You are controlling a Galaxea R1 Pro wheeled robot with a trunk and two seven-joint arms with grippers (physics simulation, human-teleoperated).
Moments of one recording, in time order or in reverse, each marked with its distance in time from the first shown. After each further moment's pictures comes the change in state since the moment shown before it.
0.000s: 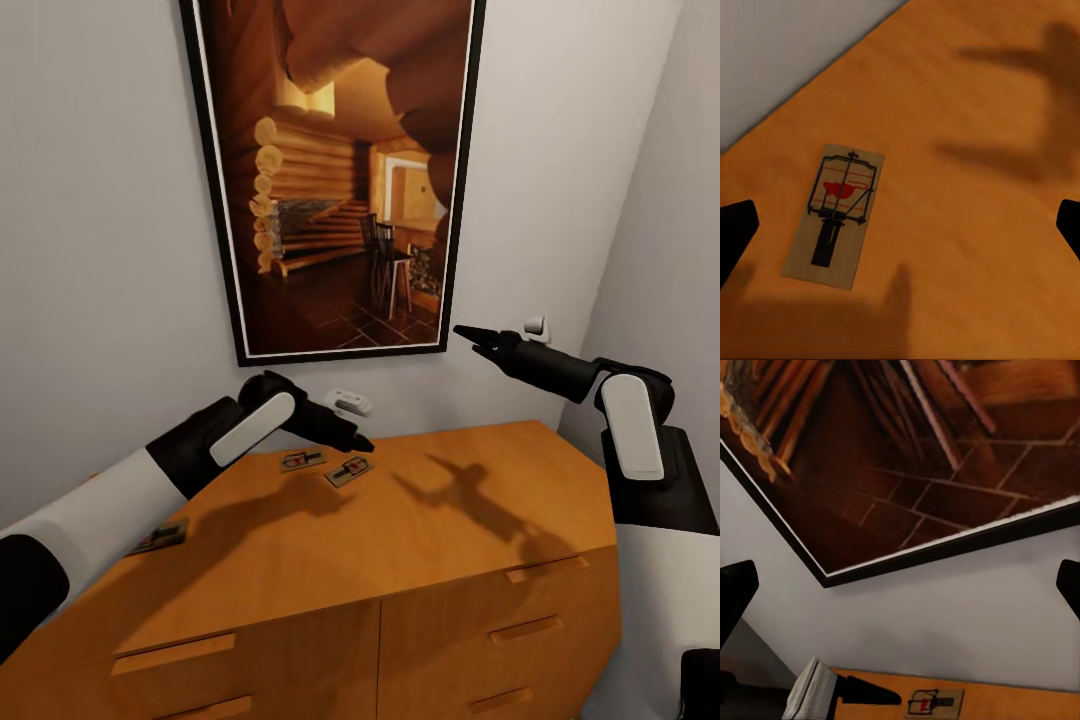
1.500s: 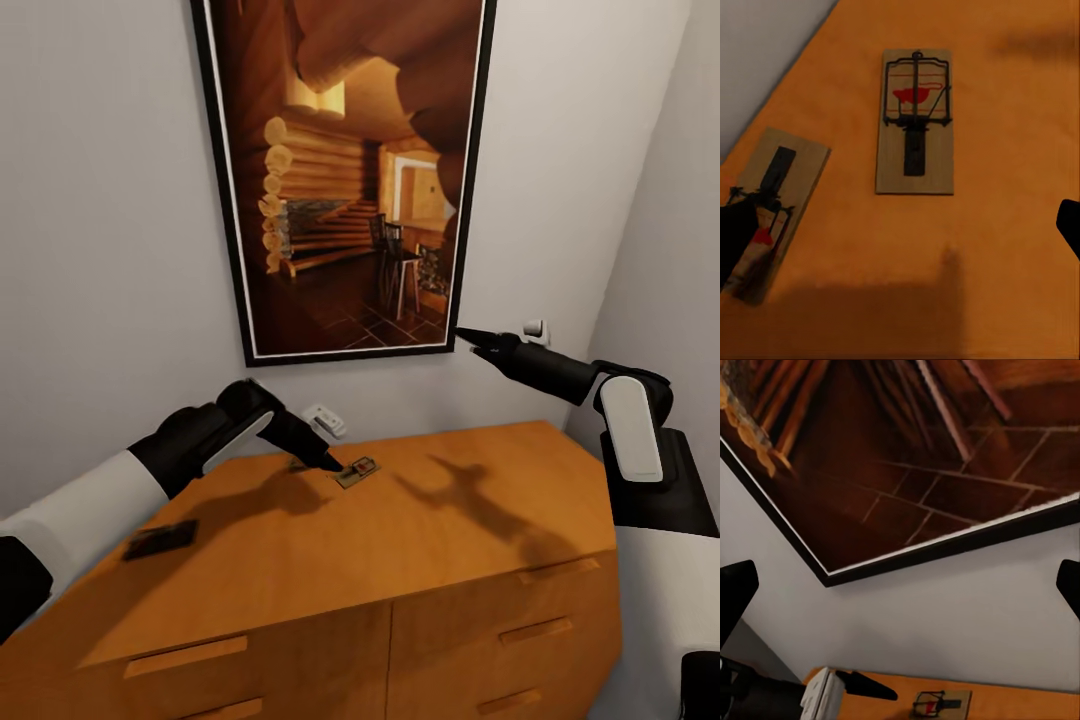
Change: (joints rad) left arm 0.007 0.062 -0.003 0.099 -0.596 -0.033 -0.609; right arm 0.007 0.001 0.000 0.000 0.000 -0.002 0.000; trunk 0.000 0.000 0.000
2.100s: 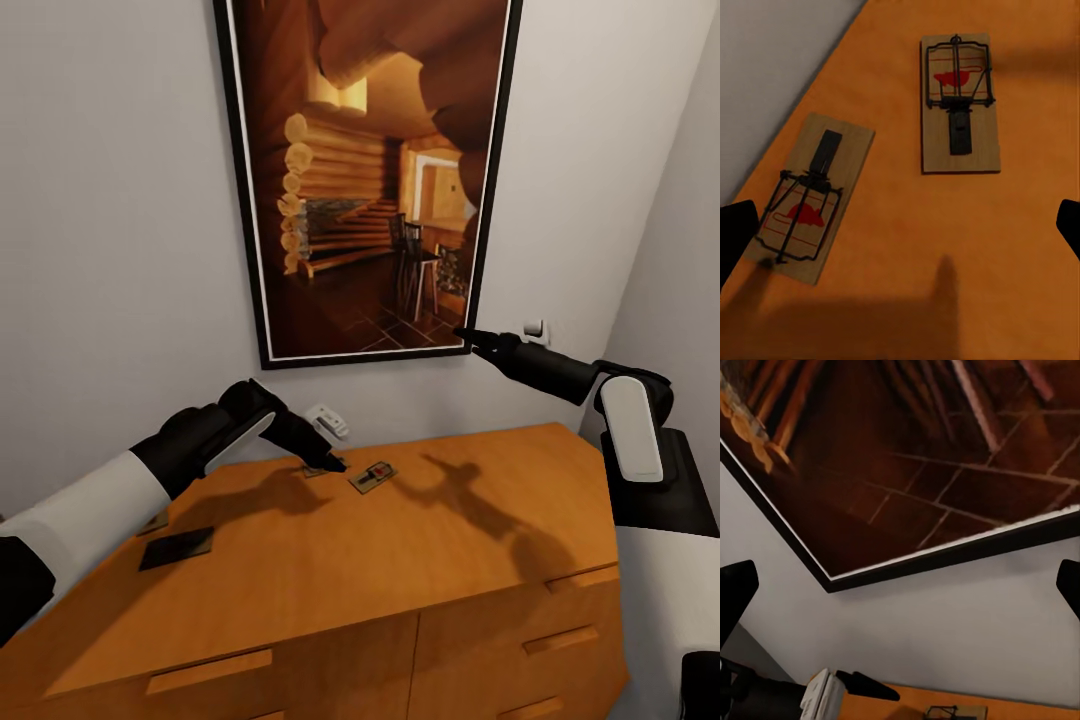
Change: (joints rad) left arm 0.002 -0.007 0.001 0.001 -0.013 -0.022 -0.015; right arm 0.000 -0.001 0.000 0.000 0.000 0.001 0.000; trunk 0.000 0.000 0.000
